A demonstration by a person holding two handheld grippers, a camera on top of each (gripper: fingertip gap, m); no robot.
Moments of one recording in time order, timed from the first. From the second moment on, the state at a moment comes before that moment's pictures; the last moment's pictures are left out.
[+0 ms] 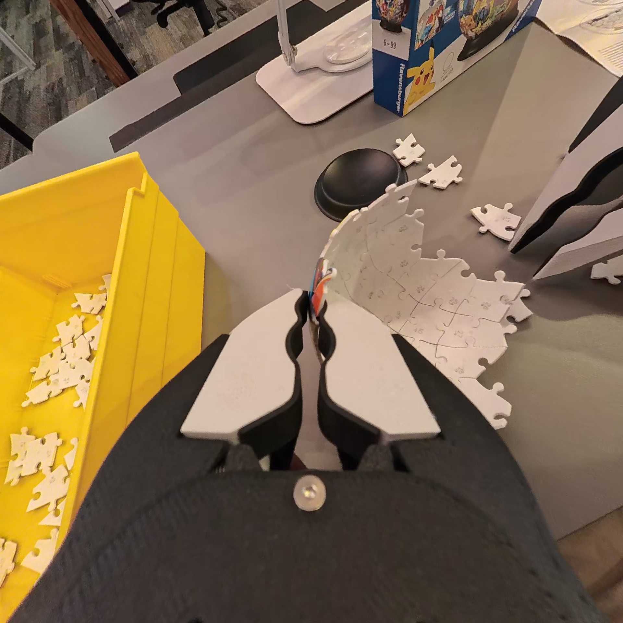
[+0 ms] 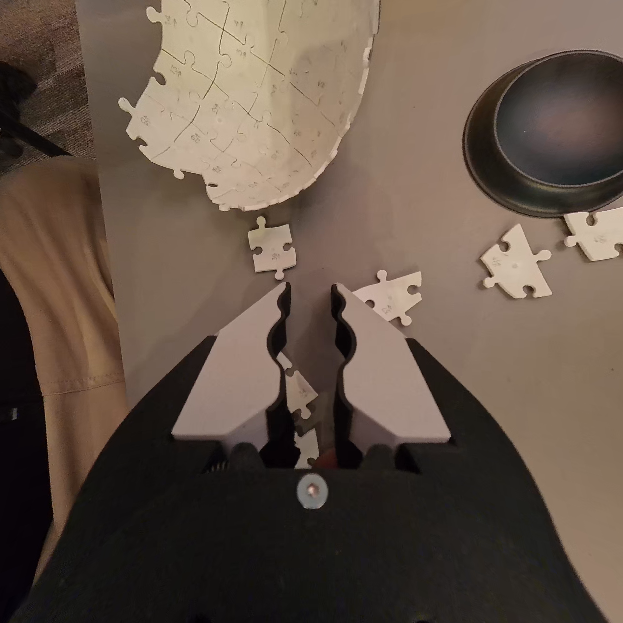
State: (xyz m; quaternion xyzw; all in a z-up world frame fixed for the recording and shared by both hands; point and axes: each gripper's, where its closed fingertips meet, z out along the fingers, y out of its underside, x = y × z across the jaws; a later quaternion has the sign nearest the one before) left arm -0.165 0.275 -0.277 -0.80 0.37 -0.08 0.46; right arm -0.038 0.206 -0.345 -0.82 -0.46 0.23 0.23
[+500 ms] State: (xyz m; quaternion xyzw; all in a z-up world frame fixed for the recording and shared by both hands) left arm -0.165 0.275 -0.274 -0.80 0.37 -0.08 0.47; right arm -0.038 0.206 -0.346 -0.82 -0.46 0.23 0.23
